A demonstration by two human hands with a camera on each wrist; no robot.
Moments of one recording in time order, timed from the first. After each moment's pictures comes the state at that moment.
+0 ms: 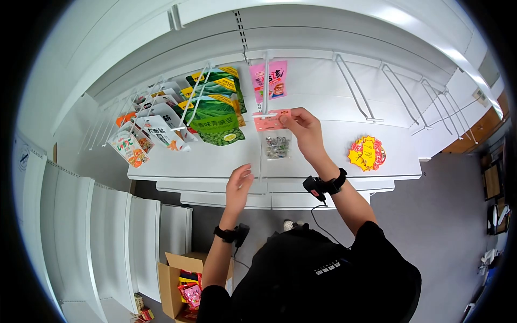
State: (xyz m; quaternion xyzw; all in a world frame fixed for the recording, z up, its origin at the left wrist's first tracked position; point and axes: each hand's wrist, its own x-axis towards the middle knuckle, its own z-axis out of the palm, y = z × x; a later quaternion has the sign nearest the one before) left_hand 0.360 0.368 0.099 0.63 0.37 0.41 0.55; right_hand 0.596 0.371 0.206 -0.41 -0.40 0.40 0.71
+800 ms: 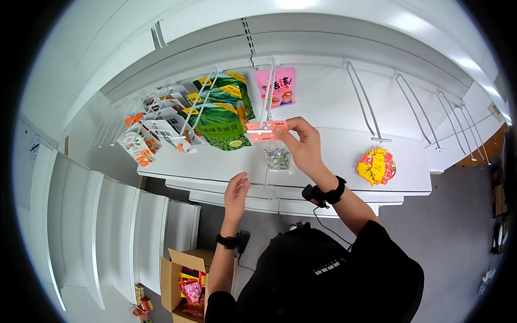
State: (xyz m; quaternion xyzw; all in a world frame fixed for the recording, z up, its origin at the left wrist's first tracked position) left_hand 0.358 0.372 0.092 0.60 0.44 0.43 0.51; right_hand 0.597 0.389 0.201 -0.43 -0.49 0.28 0.70
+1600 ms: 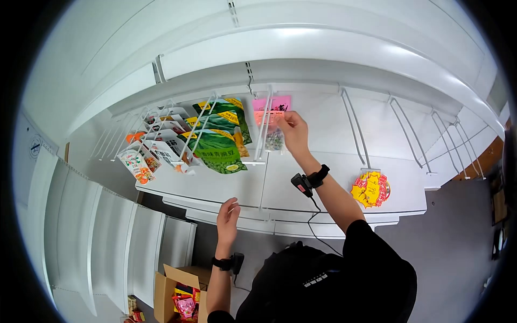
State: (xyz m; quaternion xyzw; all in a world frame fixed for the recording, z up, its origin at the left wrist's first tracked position) left_hand 0.354 0.365 0.098 0.57 0.46 0.46 0.50; right_hand 0.639 0.495 0.183 -0.42 -0.42 0.30 0.75
